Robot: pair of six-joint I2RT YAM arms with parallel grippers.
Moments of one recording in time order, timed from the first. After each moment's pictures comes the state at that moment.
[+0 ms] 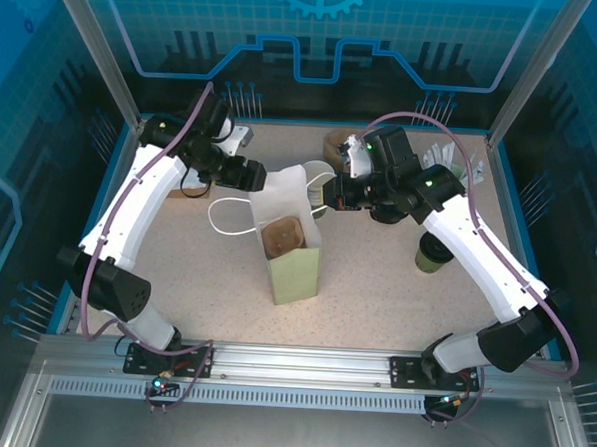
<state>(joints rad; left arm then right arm) -0.27 1.61 1.83 -1.33 0.25 -0.13 0.58 1.44 1.57 -0.91 -0.39 0.47</state>
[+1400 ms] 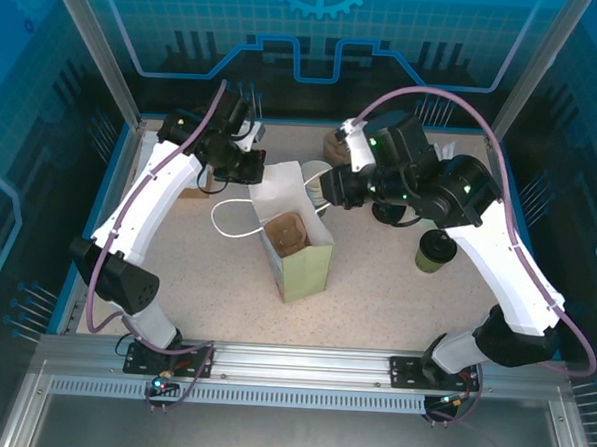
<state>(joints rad) -0.37 1.67 1.91 -1.32 0.17 -0.31 0.83 1.49 2.06 -1.27 -0.03 0.35</state>
